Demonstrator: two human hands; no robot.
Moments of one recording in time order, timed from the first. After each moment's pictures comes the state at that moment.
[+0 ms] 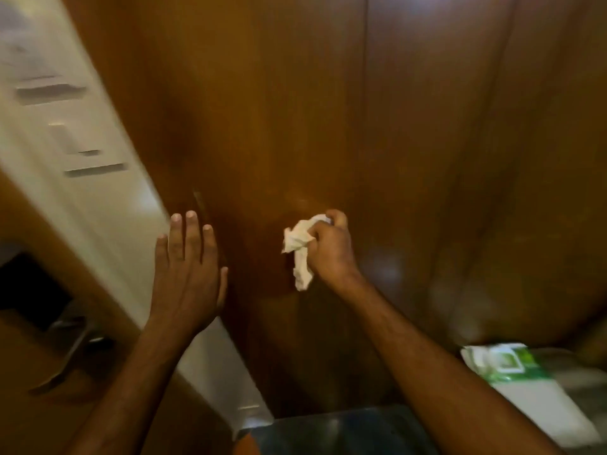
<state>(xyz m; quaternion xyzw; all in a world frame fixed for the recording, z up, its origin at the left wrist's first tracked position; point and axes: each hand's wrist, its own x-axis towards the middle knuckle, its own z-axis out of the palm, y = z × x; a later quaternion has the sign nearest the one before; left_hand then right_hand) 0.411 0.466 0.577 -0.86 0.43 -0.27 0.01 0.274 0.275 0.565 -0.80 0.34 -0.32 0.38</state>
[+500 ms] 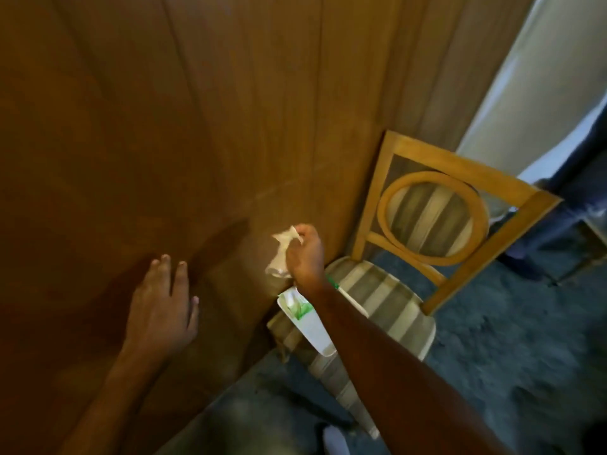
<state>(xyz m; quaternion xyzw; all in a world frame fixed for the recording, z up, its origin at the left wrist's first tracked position) 0.166 0.145 0.417 -0.74 0.67 -0.02 -0.01 -0.055 0.039 0.410 -0.45 0.62 -0.45 0.46</state>
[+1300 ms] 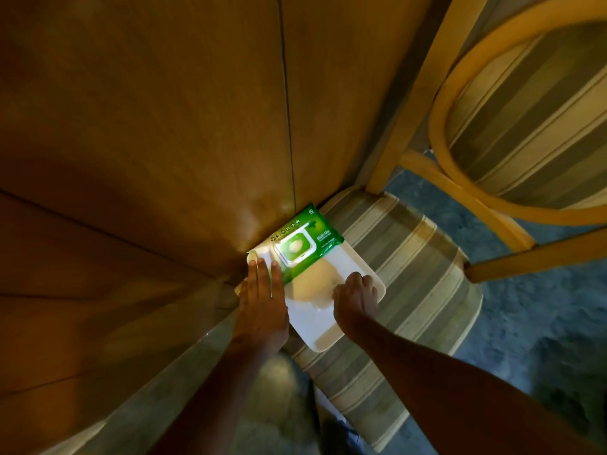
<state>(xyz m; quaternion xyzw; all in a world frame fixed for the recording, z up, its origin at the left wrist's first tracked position) 0.010 0.028 0.078 -0.70 0.68 0.18 0.06 -0.168 -0.009 0.046 -0.66 0.71 0.12 0.21</state>
